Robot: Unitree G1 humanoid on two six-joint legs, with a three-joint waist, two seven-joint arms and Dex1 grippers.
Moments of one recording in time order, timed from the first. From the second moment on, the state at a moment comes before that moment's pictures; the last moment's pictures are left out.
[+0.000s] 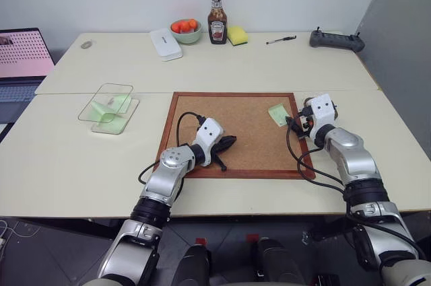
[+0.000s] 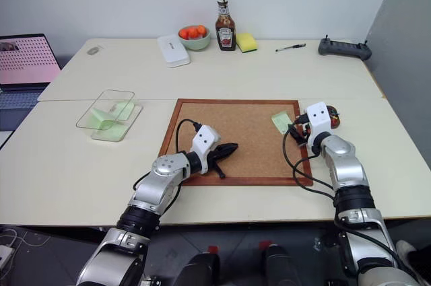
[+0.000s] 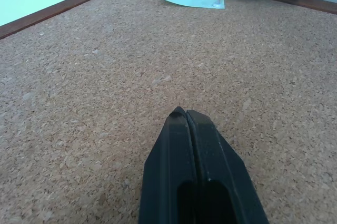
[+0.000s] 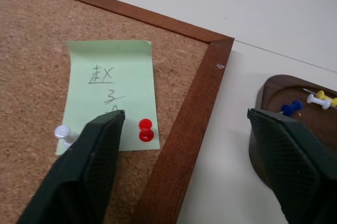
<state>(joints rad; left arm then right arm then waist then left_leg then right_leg) -0.48 0.24 -0.19 0.31 -0.07 0.19 -0.71 -0.61 -0.39 -0.04 0.47 0.06 0.29 0.40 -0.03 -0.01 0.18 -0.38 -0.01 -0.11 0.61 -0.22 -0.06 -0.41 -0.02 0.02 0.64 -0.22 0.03</state>
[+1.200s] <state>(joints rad) -0.46 0.25 -0.19 0.29 -0.07 0.19 -0.73 -0.53 -0.35 -0.02 0.32 0.07 0.36 0.41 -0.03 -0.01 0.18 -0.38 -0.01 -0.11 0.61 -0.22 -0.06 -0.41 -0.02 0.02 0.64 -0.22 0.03</state>
